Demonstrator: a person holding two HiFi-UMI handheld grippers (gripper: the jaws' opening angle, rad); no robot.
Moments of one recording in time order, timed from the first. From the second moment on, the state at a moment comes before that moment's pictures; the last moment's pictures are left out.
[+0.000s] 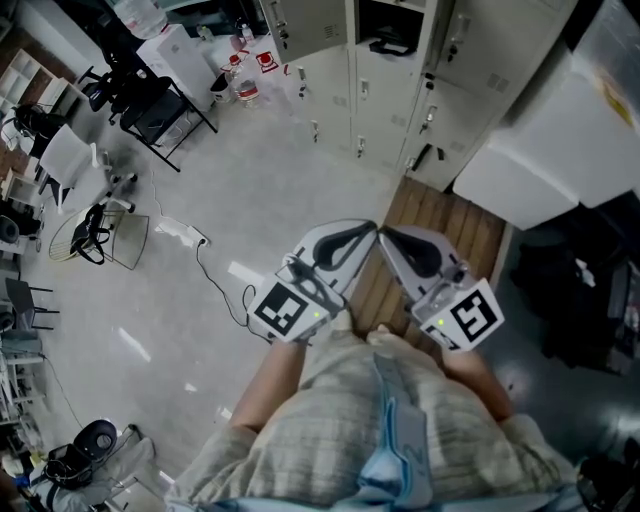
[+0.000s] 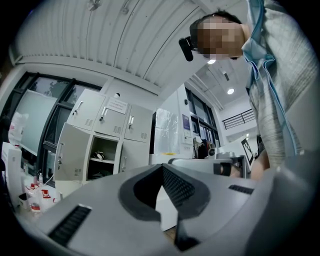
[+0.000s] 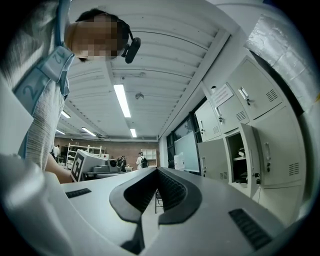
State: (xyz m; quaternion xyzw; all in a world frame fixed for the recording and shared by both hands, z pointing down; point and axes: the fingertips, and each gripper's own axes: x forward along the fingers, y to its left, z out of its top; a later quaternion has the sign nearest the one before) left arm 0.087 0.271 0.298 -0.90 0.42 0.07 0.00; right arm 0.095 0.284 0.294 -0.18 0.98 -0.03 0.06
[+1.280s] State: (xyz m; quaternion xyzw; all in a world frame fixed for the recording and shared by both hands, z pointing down) left arm 0.029 0.031 0.292 -0.90 0.43 0.05 0.02; right arm 0.036 0.045 0.288 -0.20 0.98 0.02 0.05
